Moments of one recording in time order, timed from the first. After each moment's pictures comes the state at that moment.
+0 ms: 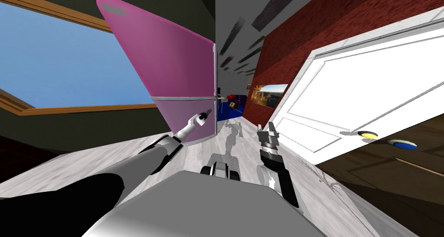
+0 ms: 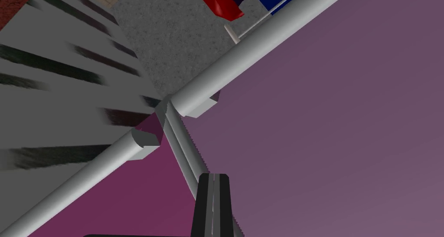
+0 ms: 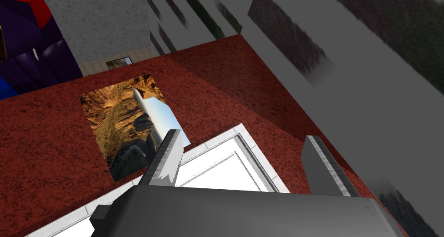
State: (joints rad) left arm -0.71 0.50 -0.28 -1.14 -0.12 0.25 0.05; right arm 0.46 -0.04 0.00 -2.27 -0.07 -0.38 -0.13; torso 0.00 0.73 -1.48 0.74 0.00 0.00
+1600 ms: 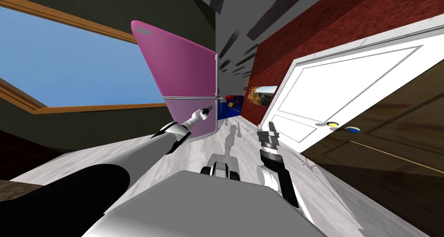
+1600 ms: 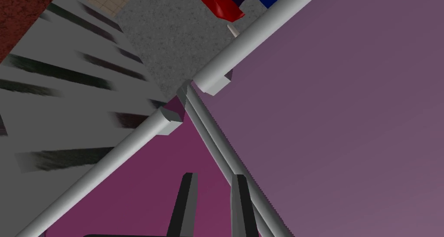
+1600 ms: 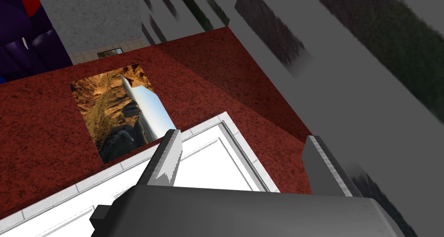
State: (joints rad) left arm -1.02 0.47 -0.36 -0.66 -0.10 0.12 0.06; right arm 0.46 -0.04 0.00 -2.27 -0.07 -0.39 -0.13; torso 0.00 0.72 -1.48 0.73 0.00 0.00
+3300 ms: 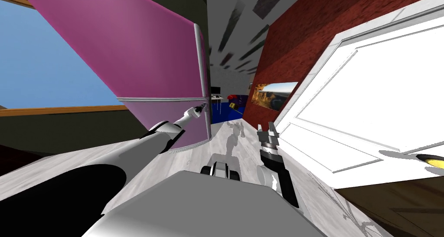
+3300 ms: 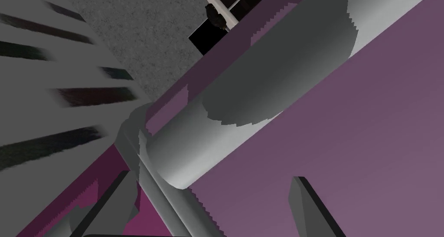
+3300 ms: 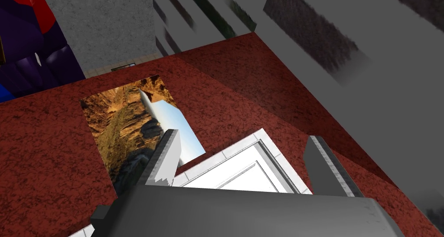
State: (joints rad) left arm -1.00 0.59 -0.28 -0.65 -0.17 0.14 0.09; right arm 0.46 -0.04 0.00 -2.27 -0.07 -0.39 -0.13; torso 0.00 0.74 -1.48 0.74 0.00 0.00
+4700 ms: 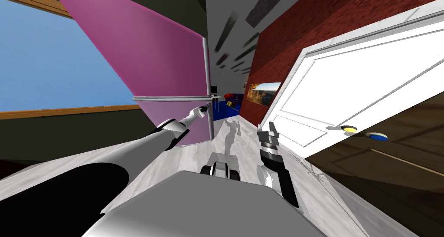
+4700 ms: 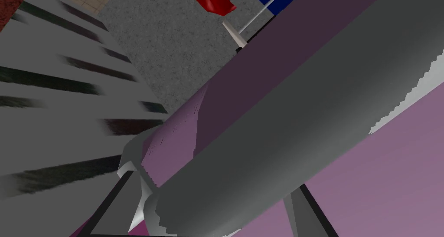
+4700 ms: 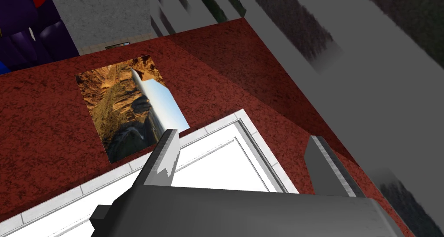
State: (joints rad) left arm -1.08 0.53 -0.40 -0.61 -0.15 0.13 0.13; right arm 0.46 -0.04 0.00 -2.27 -0.07 -0.38 -0.13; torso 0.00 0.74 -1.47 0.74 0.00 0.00
